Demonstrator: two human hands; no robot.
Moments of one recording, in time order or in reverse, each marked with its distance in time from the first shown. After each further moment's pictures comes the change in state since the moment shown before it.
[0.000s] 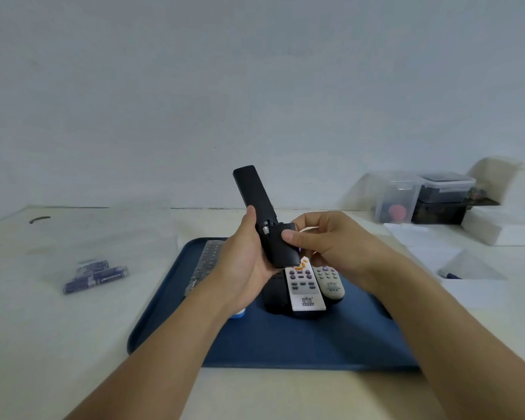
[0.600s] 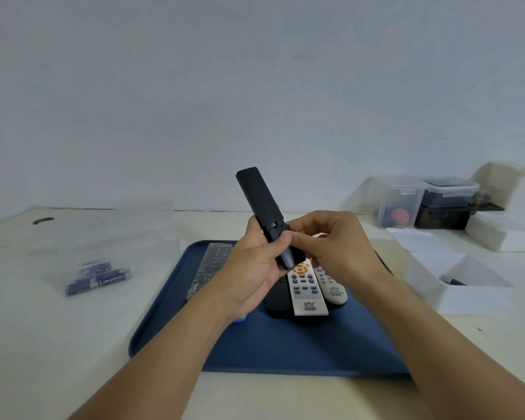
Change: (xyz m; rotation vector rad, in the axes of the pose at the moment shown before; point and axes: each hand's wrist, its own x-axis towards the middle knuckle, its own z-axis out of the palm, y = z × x) left_hand -0.006 -0.004 -0.003 0.215 -0.168 0.161; right_hand 0.011 0.014 0.009 -0.134 0.341 -0.212
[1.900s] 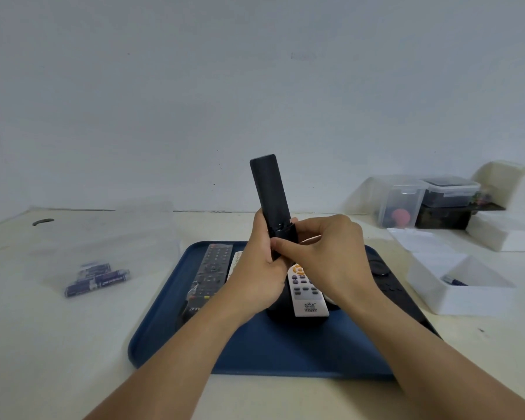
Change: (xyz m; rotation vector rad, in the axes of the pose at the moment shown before) left_hand -0.002 -0.006 0.003 0.611 0.130 0.139; right_hand -0.017 -0.013 0.016 -0.193 0.123 -0.072
